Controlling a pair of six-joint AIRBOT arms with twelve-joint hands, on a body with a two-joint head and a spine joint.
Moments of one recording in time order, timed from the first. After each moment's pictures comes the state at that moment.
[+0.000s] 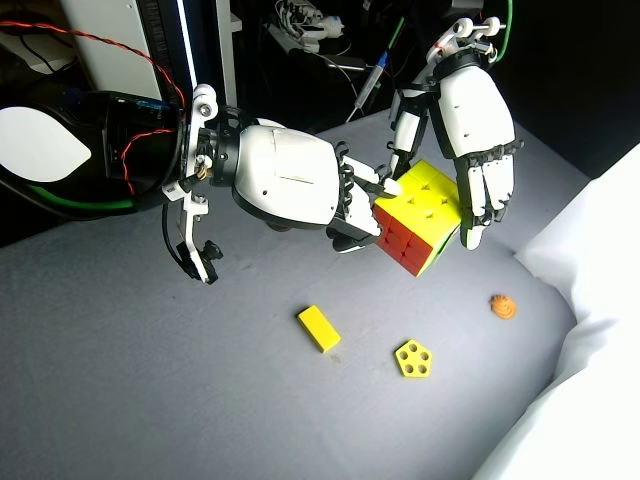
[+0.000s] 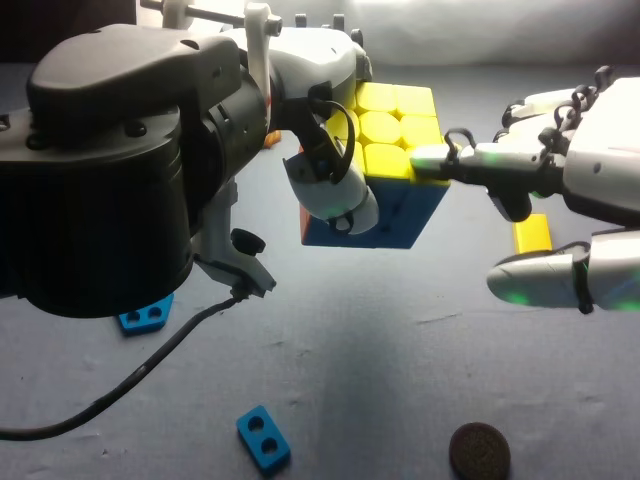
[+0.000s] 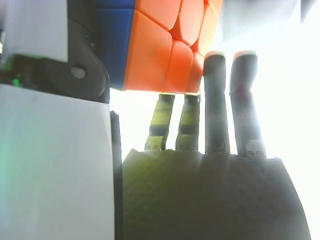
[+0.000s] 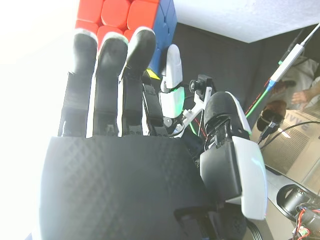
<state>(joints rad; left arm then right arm) 0.04 -1.17 0.79 -1.82 -0.85 2.54 -0.53 -0.76 0.84 -0.41 0.56 -0.65</state>
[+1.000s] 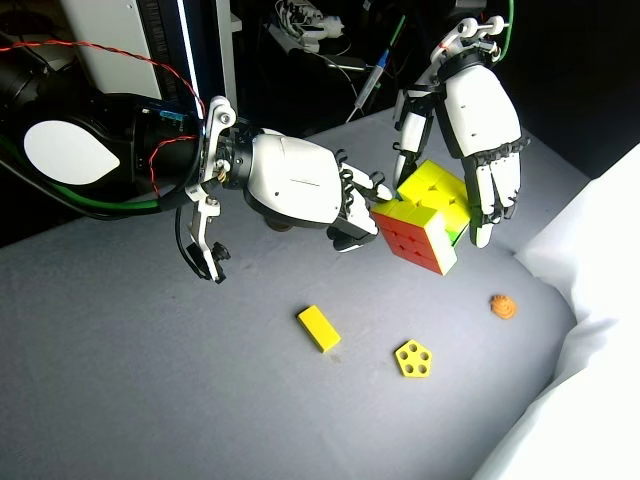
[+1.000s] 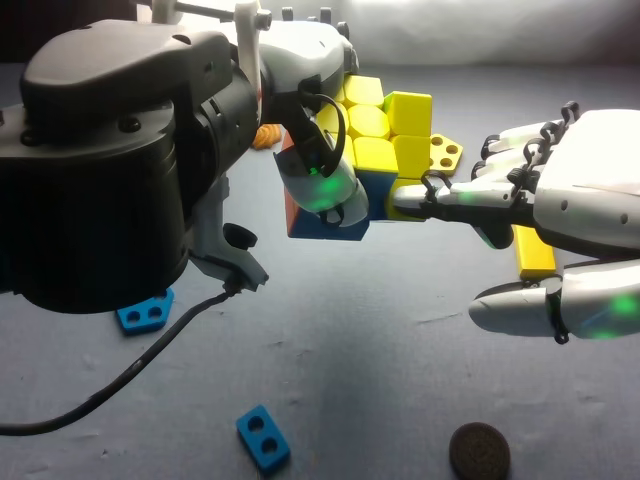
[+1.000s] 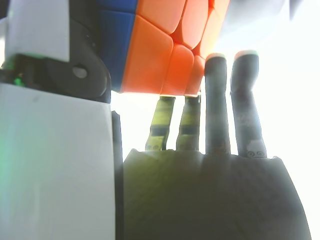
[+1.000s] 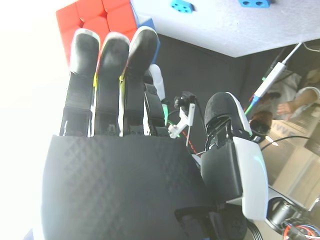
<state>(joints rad) 0.04 -1.16 0.79 -1.82 -0.86 2.54 -0.54 -0.81 0.83 -0.29 0.53 -0.82</state>
